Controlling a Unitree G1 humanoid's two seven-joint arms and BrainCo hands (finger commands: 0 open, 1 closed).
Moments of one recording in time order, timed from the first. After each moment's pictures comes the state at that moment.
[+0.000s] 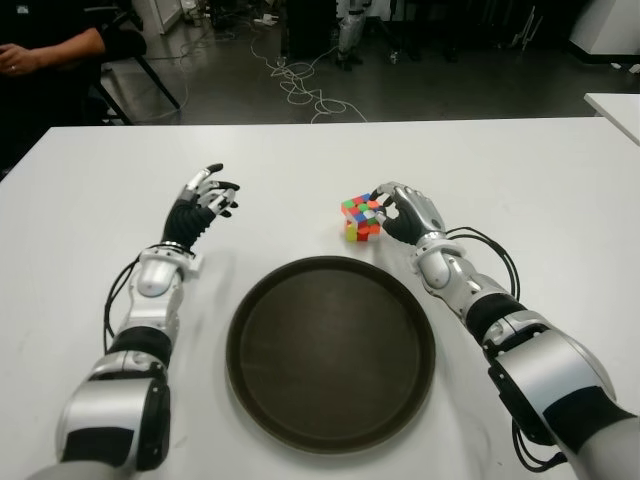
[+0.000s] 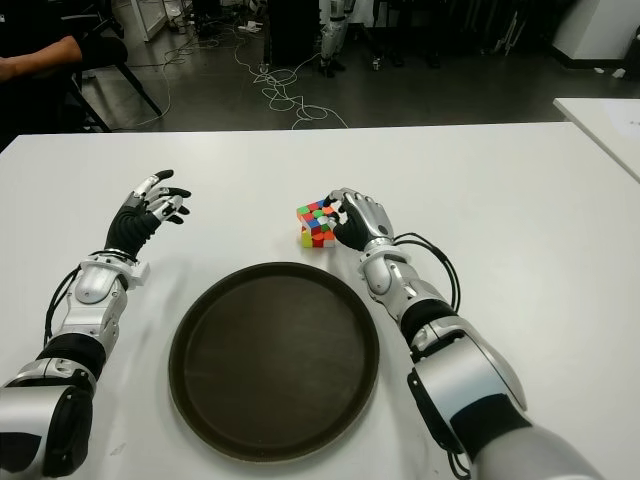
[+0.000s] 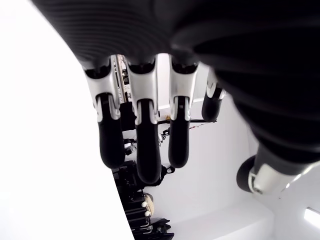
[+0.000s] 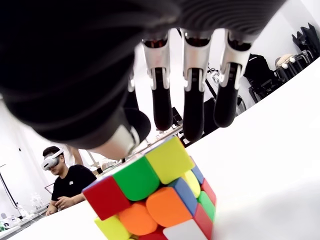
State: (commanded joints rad) left arm -0.62 0.20 0.13 1.13 -0.01 -0.61 -0.20; right arm -0.81 -0.10 0.38 1.30 -0.56 -0.41 -0.45
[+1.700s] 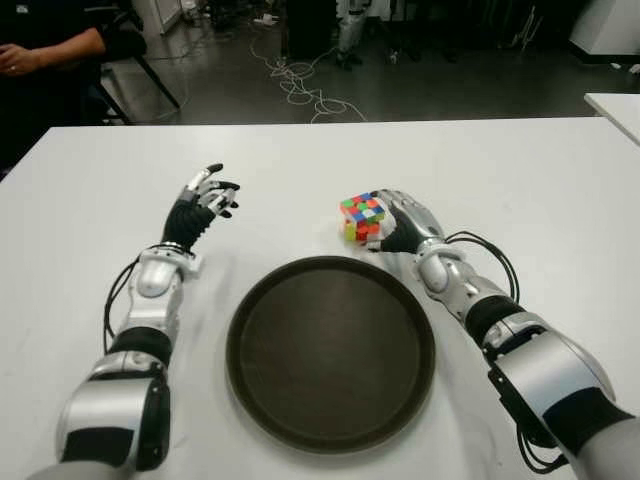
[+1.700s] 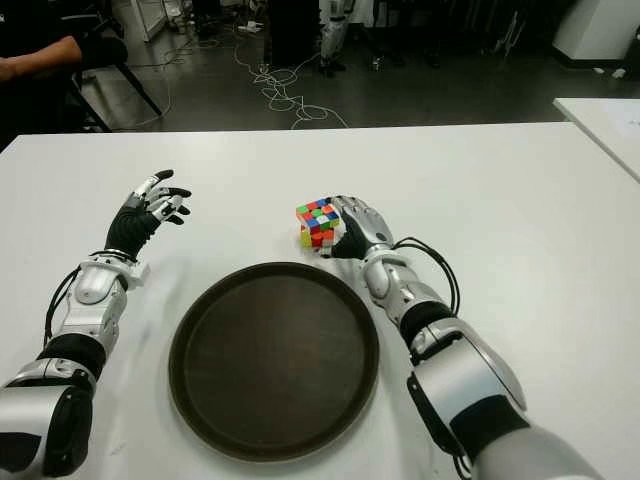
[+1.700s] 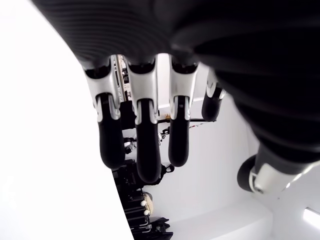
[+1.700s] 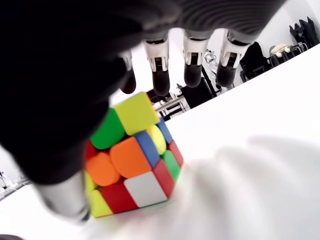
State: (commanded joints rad) left arm -0.62 0.21 0.13 1.14 -0.01 -0.60 -0.21; right arm -0.84 -0.10 0.44 1.31 -0.60 -0.28 -0.37
